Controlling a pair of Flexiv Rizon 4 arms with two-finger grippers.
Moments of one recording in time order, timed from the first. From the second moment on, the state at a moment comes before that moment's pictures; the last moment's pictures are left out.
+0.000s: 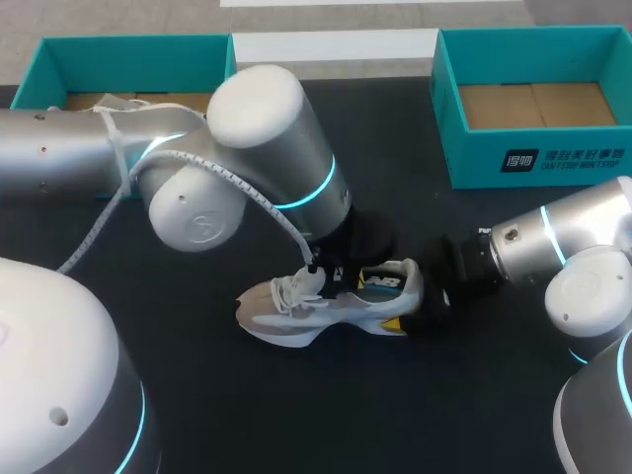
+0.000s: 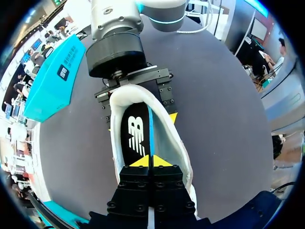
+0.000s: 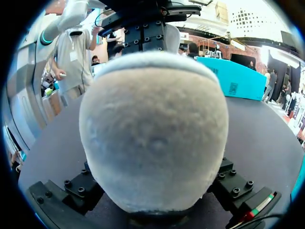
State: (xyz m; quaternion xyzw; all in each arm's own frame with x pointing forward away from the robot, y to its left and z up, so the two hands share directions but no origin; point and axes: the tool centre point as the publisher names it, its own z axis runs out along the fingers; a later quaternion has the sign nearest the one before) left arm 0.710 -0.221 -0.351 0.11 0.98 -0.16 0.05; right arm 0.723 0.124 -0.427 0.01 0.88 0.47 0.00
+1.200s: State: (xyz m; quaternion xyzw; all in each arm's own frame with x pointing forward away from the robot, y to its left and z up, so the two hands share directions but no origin) left arm 0.704 -0.210 -0.286 0.07 0.96 -0.28 0.06; right arm 0.723 0.124 -0.428 0.01 0.88 0.47 0.00
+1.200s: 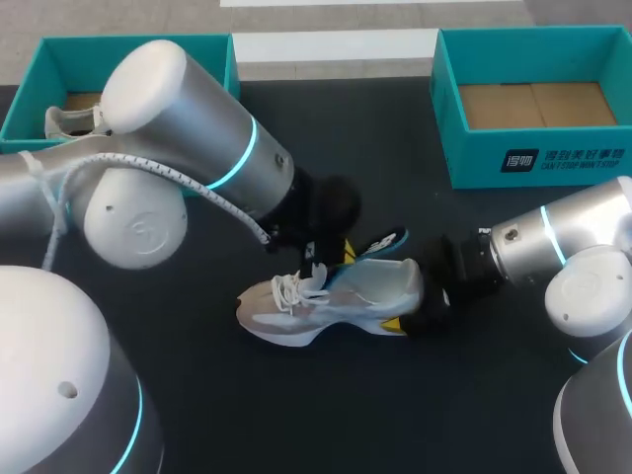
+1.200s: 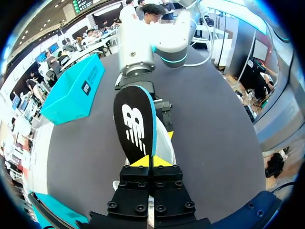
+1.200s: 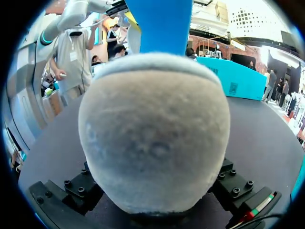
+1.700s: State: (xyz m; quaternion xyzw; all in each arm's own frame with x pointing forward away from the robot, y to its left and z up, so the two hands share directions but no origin) left arm 0.702 -0.262 -0.305 0.06 0.96 -0.27 0.10; right arm 0.723 0.124 -0.428 0.01 0.88 0.47 0.00
